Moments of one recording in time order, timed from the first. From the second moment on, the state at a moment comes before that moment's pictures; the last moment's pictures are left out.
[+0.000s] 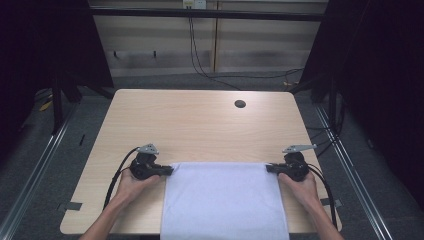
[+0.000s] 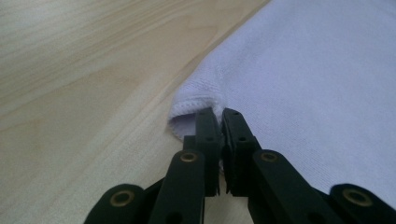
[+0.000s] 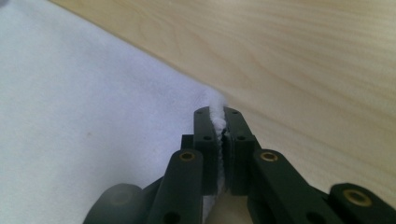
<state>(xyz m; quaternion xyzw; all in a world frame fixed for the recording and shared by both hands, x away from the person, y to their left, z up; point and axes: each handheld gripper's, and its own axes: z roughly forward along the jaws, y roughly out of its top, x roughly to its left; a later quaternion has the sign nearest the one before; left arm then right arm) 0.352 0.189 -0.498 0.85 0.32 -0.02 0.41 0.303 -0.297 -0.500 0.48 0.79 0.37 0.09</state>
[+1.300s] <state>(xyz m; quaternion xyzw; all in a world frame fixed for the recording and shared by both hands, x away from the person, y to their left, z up) 0.431 0.196 -0.388 0.79 0.32 0.09 0.52 0.402 -0.320 -0.392 0.47 0.71 0.50 0.16</state>
